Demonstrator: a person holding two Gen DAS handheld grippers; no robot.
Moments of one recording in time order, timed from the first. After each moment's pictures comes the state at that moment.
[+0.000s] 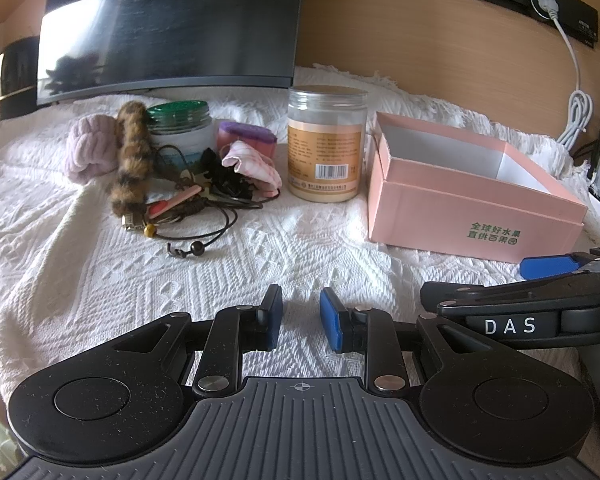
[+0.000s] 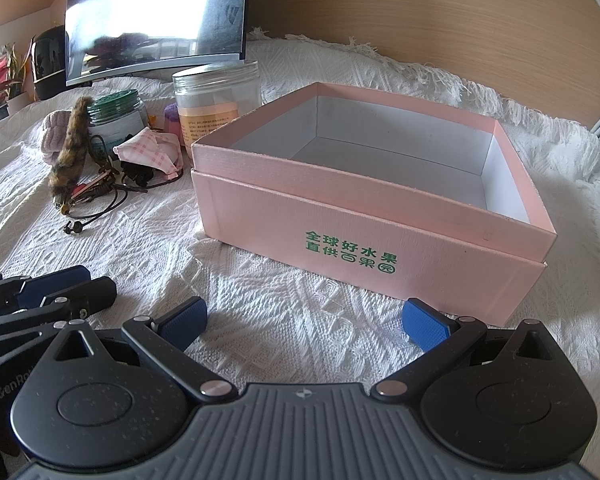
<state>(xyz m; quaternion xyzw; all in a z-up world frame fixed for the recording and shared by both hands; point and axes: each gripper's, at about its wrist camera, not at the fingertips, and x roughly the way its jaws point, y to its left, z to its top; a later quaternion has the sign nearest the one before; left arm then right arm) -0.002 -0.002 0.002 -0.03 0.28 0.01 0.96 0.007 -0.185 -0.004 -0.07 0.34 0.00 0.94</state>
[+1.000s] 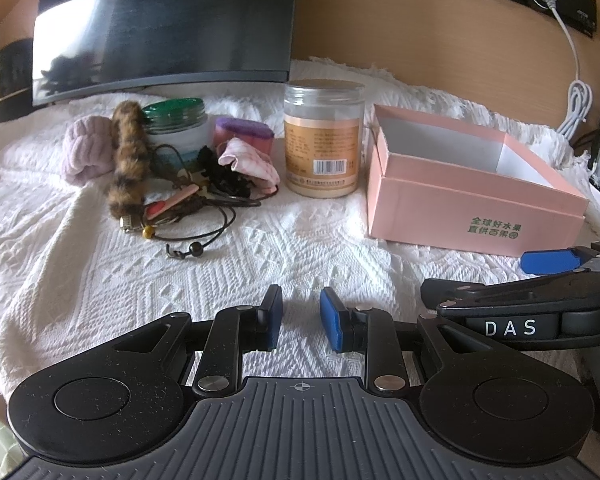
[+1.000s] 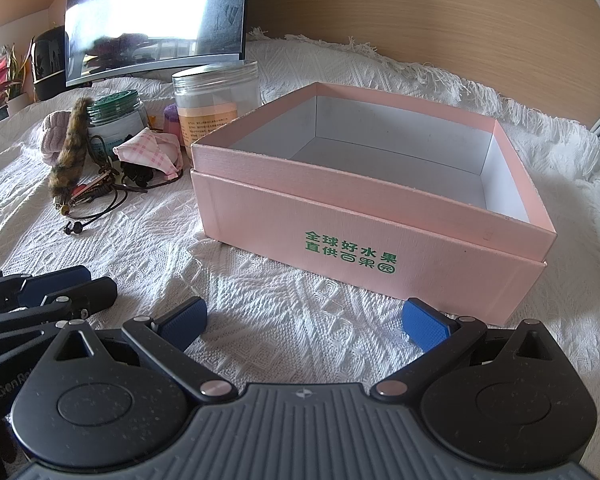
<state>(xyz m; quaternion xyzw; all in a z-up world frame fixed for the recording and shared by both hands) 0.006 0.000 0.004 -0.02 0.30 0.01 0.95 0.006 -0.185 -0.003 -0.07 0.34 0.00 0.94</state>
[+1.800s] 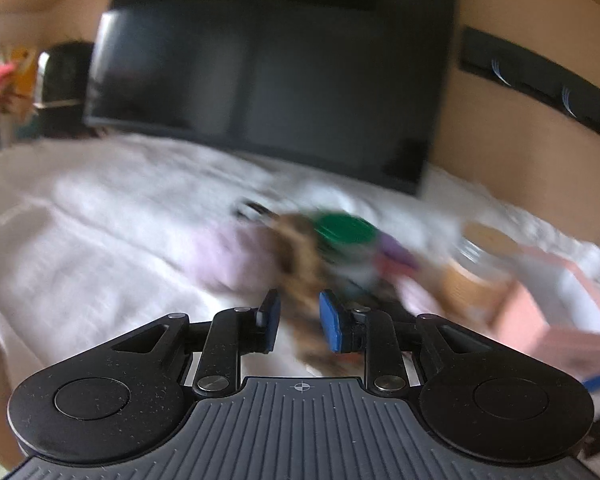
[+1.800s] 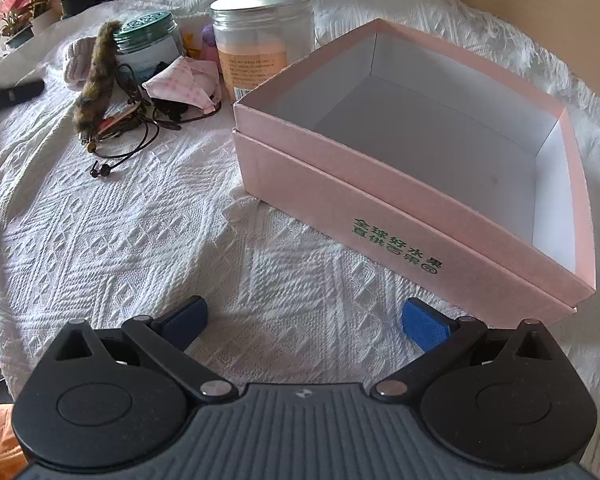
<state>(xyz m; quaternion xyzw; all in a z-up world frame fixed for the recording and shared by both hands) 0.034 0.179 0.072 -0.08 0.22 0.03 0.97 0.047 -0.166 0.014 -0.11 0.50 0.06 0.86</state>
